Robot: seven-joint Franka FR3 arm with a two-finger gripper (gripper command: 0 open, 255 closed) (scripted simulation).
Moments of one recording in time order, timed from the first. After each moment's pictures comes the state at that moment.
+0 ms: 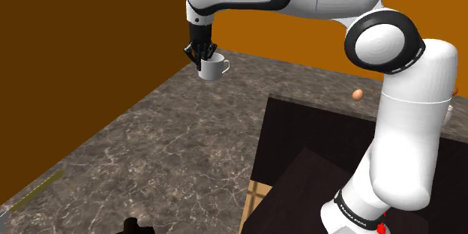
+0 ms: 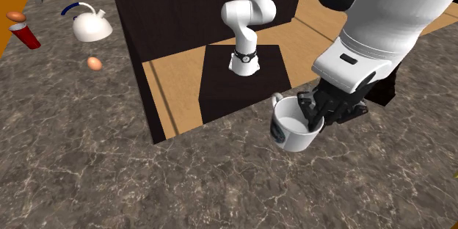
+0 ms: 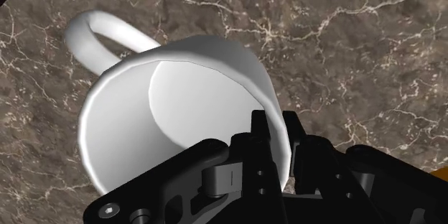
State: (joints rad) arm 0.11 0.32 0.09 -1.36 -0.09 1.71 0.34
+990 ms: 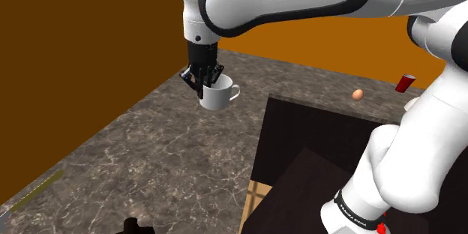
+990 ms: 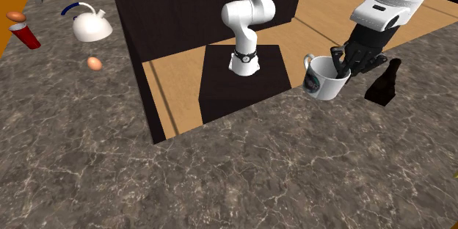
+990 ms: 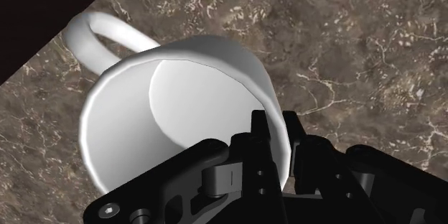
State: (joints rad) arm 0.24 -0.05 0.20 -1.85 -0.06 1.81 0.59
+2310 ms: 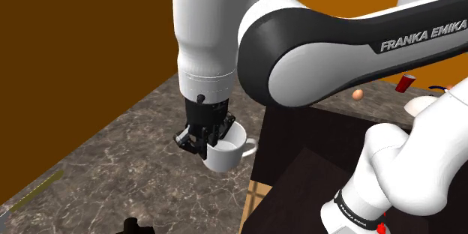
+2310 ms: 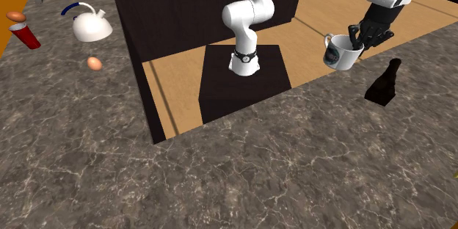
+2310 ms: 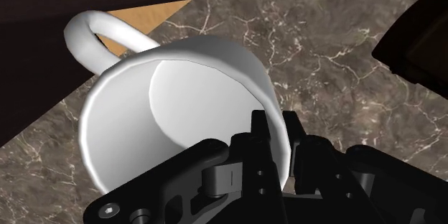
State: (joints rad) arm 0.40 -0.24 0.39 -2.09 0.02 1.86 0.91
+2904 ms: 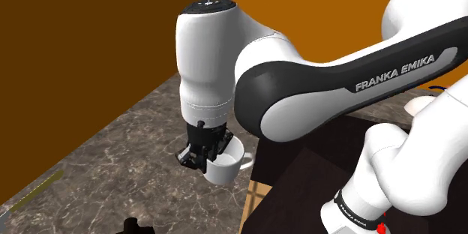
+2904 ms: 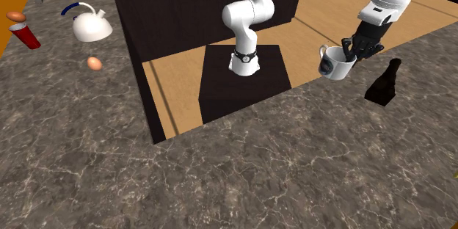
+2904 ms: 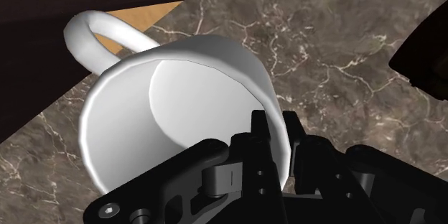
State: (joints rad) arm 0.40 -0.21 0.40 -2.19 0.02 1.98 0.92
